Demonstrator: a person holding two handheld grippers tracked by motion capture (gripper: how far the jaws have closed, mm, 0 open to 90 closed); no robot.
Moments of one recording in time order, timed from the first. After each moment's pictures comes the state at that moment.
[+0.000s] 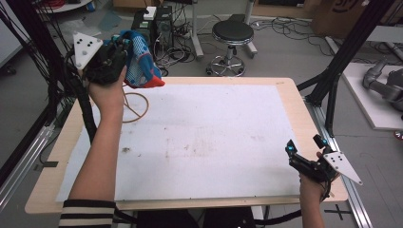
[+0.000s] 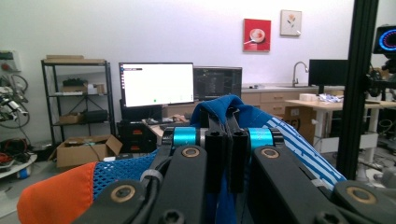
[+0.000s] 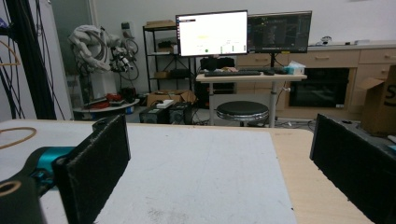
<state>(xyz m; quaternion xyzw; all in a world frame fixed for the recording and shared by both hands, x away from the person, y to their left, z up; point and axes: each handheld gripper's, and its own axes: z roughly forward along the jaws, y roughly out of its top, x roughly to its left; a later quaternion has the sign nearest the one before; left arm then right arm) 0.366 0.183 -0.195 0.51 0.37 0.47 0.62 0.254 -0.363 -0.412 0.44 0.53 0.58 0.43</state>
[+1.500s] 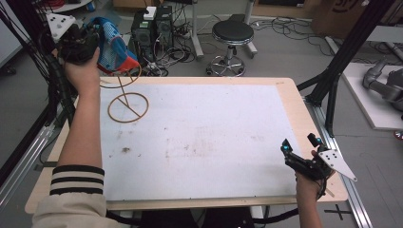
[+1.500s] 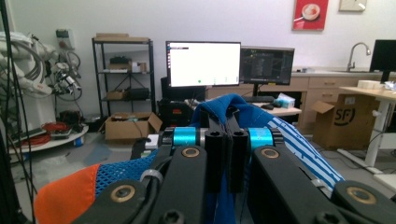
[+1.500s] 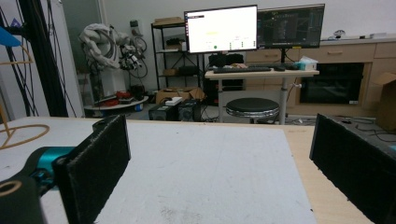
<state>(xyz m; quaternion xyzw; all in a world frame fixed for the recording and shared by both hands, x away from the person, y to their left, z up) 0.426 0.252 -0.195 0.50 0.45 0.49 0.56 0.261 -0.355 -0.414 0.44 0.54 0.59 0.41</state>
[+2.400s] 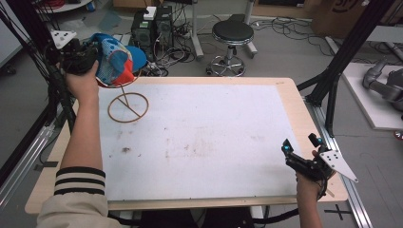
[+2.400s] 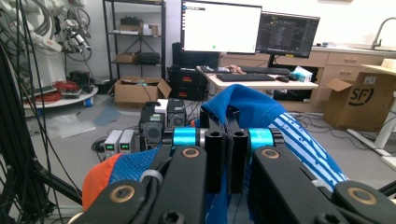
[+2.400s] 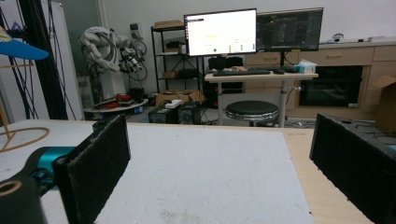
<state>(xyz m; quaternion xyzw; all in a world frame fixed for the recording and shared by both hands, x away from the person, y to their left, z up) 0.440 0.275 -0.236 0.51 0.51 0.45 0.52 0.259 -0.355 -0.413 0.44 0.53 0.59 0.42</state>
